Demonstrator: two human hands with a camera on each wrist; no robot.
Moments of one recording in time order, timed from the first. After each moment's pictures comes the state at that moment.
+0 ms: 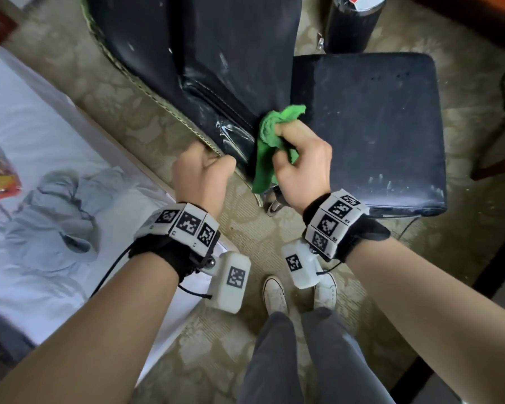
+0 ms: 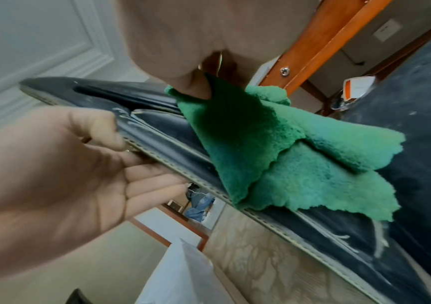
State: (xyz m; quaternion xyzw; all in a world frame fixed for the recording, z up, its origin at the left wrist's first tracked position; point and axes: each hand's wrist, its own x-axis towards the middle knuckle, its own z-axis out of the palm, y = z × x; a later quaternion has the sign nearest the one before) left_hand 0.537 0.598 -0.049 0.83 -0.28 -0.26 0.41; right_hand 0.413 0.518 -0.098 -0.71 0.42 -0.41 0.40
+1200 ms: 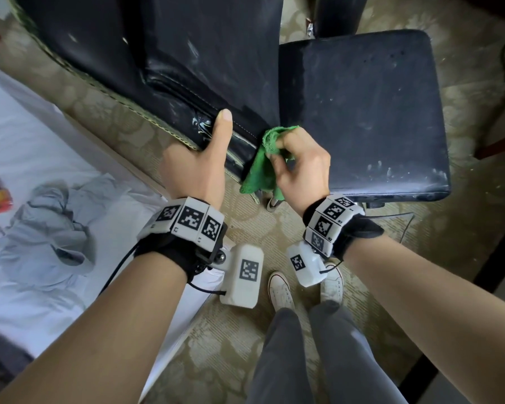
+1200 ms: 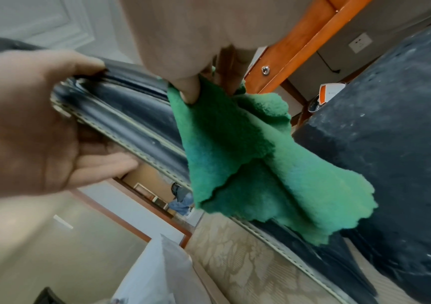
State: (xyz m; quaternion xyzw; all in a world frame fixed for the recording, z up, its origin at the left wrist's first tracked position) left_hand 0.522 0.574 -0.062 0.84 -0.20 -0.19 0.46; right_hand 0.396 0.516 -0.148 -0.74 0.44 -0.40 0.33
